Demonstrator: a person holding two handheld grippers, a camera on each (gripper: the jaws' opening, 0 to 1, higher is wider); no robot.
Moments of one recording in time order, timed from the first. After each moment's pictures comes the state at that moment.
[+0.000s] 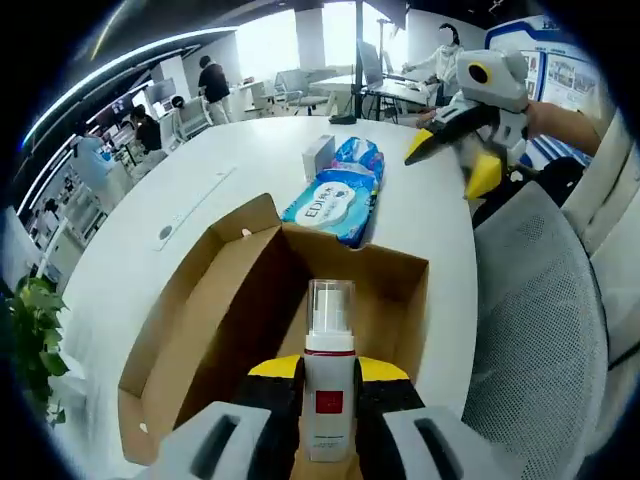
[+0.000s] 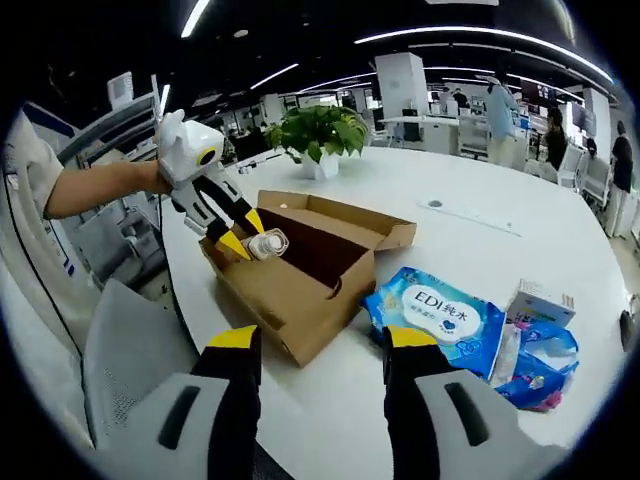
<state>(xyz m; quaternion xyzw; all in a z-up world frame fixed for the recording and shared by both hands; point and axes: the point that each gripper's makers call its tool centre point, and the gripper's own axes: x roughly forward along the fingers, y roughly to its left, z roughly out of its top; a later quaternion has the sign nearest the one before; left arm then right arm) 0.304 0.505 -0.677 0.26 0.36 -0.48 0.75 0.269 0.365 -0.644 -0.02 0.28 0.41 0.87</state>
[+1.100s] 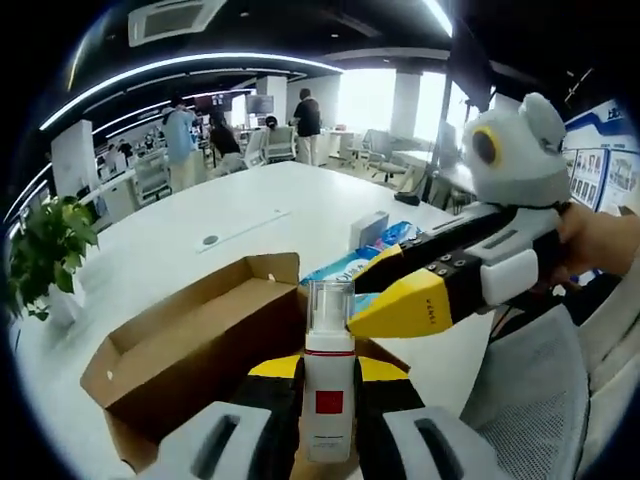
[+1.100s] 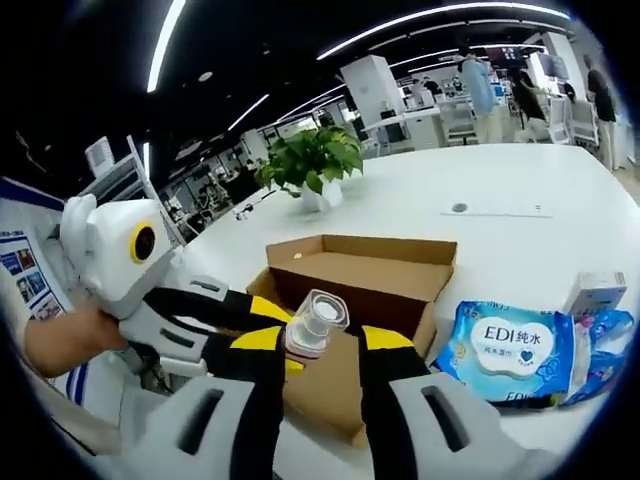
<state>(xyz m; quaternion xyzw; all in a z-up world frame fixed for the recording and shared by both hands) 0.303 0.461 -0.646 0.09 0.31 -0.37 0.87 0.316 0.445 -0.624 0.11 0.29 0.37 0.88</state>
